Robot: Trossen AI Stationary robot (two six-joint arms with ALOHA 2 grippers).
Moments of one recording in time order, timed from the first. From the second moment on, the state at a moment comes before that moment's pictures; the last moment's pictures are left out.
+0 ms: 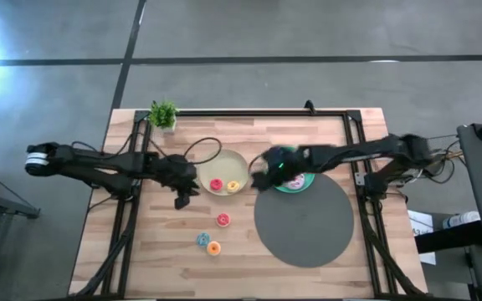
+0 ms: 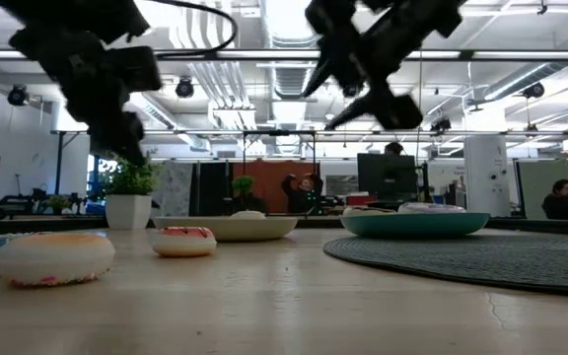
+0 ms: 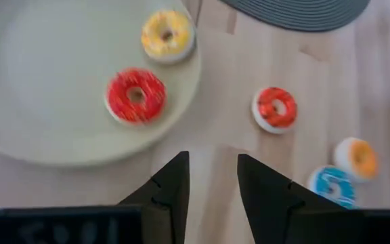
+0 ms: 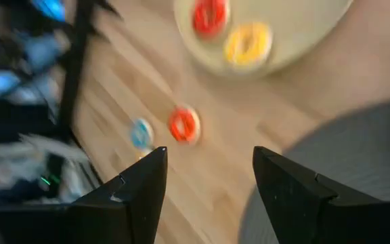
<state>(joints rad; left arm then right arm) 0.04 0.99 0.57 -0.41 0.13 -0.29 -0.03 1.56 1.08 -0.30 -0.17 1.18</state>
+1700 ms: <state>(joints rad) -0.11 0.60 0.42 -0.47 0.08 -0.55 0.17 2.45 2.20 -0.95 -0.03 0.90</state>
